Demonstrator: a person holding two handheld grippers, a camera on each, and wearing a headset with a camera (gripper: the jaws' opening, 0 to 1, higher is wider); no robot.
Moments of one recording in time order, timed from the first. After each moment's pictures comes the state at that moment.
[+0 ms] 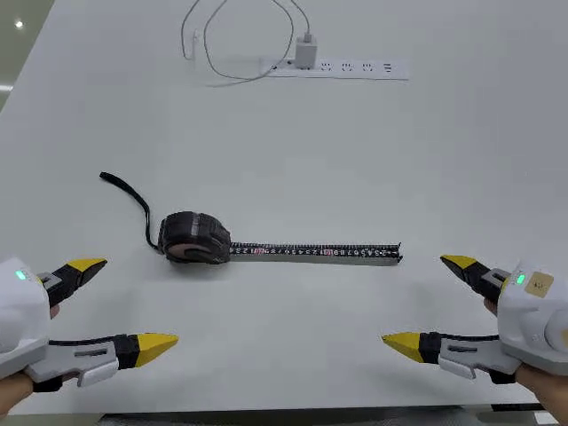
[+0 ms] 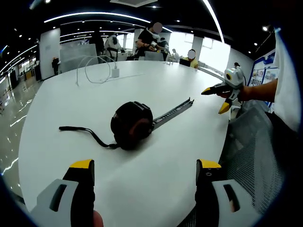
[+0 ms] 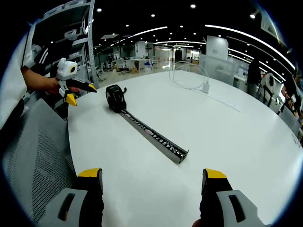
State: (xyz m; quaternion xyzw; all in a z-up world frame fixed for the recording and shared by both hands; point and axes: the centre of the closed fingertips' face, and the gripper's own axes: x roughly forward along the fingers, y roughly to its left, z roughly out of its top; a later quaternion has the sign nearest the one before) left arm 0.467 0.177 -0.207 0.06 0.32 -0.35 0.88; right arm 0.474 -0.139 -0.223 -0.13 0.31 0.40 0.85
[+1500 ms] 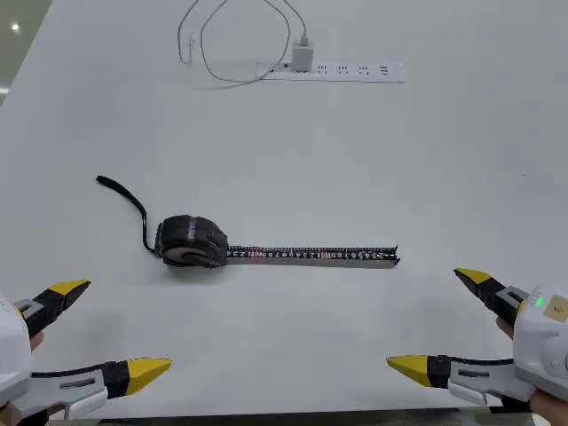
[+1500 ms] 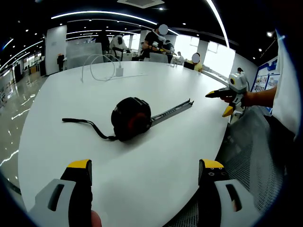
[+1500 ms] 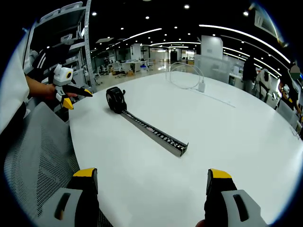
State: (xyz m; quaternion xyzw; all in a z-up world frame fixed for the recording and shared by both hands) left arm 0.449 0.180 -0.208 0.04 0.32 -0.33 0.88; right arm 0.459 -0.146 -0.220 -0.11 0.31 0.39 0.86
